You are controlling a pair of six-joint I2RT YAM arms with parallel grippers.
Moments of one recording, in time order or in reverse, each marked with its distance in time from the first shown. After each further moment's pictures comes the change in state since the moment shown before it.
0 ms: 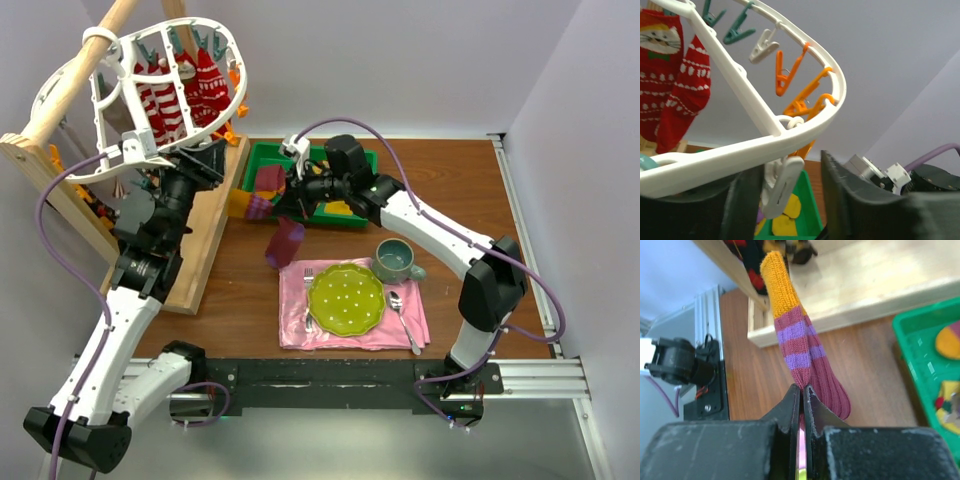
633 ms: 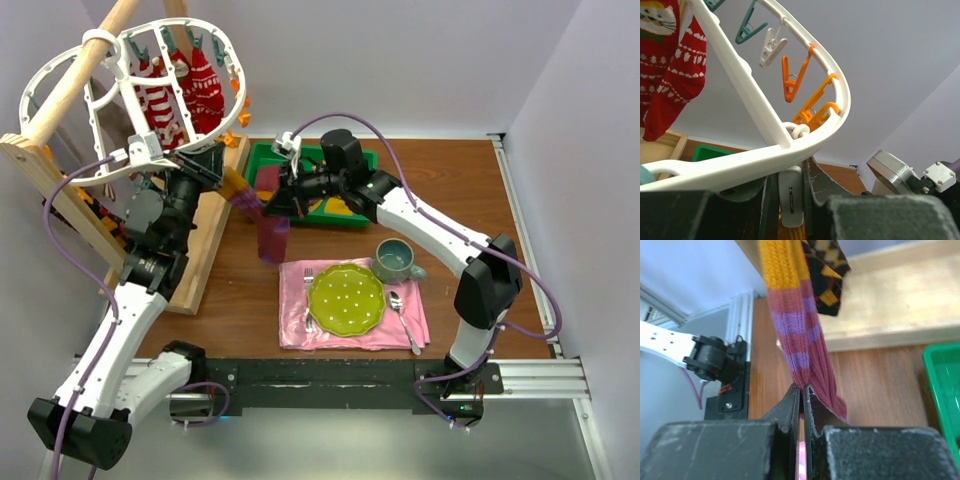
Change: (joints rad) left arm 0.000 0.018 -0.062 0.076 -0.021 -0.027; right arm 0.009 0.033 0.081 0.019 -0.154 0.006
